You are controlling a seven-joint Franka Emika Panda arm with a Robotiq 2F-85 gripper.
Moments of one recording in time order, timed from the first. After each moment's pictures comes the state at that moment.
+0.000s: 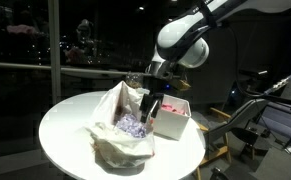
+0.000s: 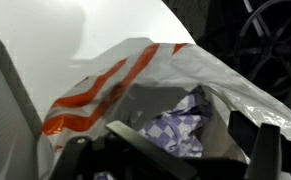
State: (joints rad) arm 0.21 -0.09 0.11 -2.45 0.21 2.31 -0.31
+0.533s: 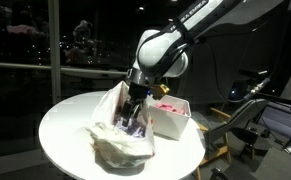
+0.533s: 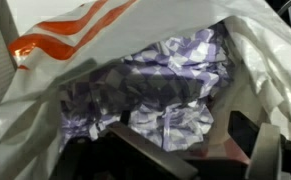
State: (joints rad) arm 0.22 0.11 0.18 -2.34 0.08 2.52 -0.29
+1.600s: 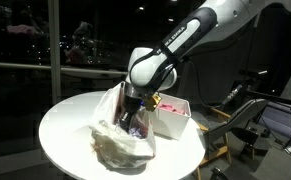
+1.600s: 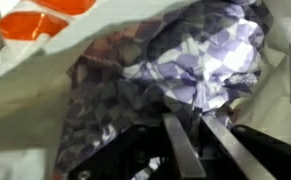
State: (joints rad) arm 0.18 0.26 0.22 -2.28 -0.01 2.58 -0.30
